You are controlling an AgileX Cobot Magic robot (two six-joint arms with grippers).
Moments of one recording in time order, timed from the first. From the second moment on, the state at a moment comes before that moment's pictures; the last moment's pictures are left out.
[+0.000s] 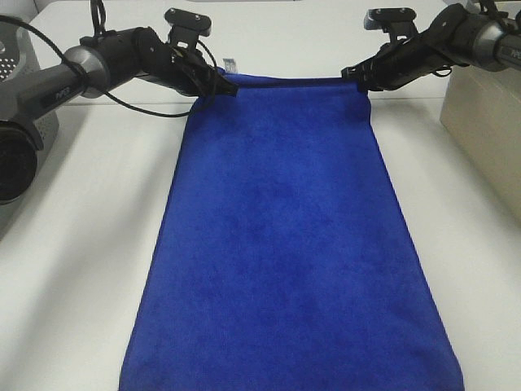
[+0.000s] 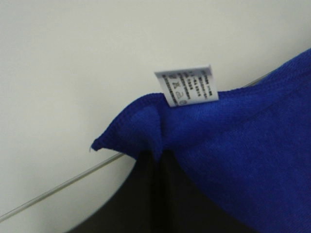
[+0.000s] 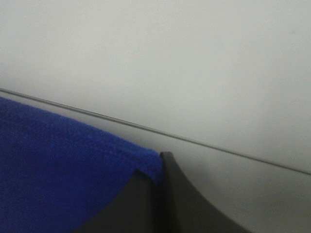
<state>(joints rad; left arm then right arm) -0.28 2.79 -2.52 -0.29 0.42 0.36 0.05 2.65 -2.29 0.48 0.48 -0.56</state>
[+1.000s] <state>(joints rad) -0.28 2.87 -2.52 -0.26 0.26 0.36 0.06 2.72 -2.29 0.57 0.33 -0.57</state>
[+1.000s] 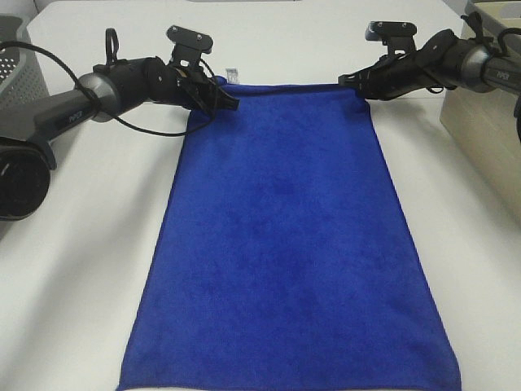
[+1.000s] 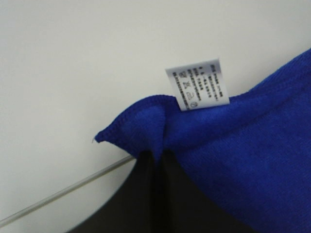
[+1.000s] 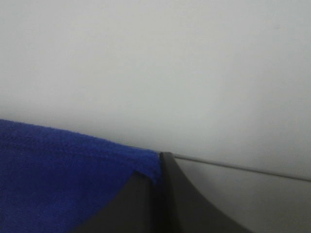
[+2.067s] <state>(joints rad) -0.28 2.76 -2.55 -0.13 0.40 0.22 0.06 2.57 -2.29 0.52 0.60 -0.64</state>
